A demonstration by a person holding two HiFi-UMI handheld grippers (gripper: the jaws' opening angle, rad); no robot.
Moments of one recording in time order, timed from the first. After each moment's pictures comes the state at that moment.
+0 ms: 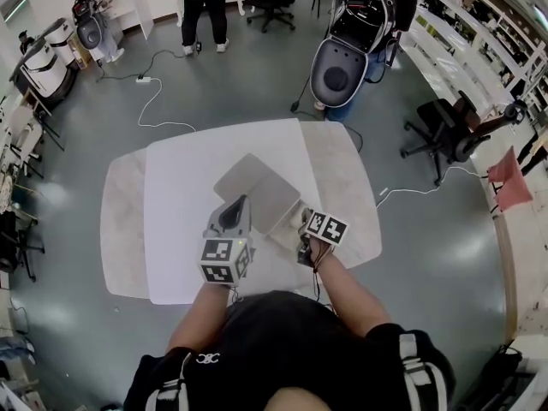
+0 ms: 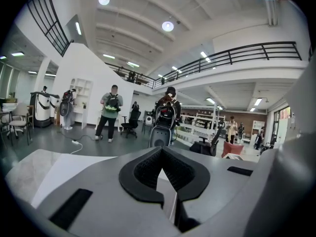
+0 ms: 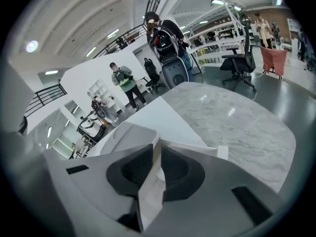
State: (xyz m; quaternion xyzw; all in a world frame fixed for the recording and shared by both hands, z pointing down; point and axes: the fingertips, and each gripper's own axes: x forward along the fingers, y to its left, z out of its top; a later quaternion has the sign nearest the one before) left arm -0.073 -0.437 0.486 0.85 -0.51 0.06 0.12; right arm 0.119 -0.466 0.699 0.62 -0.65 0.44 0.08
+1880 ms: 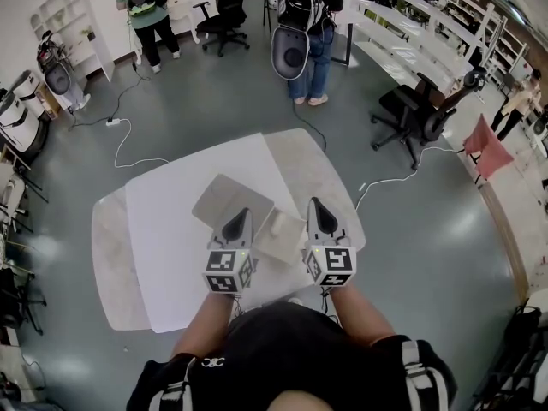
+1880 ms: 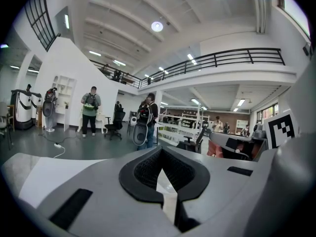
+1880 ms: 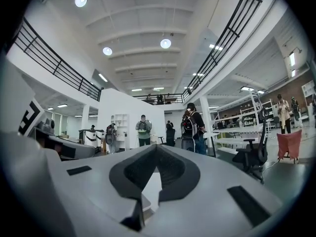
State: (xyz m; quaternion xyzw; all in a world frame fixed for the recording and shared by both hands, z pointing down) left arm 0.008 -0.418 0.480 0.89 -0.44 0.06 0.09; right arm 0.163 -0.394 0.458 0.68 -0.74 0.00 -0.02
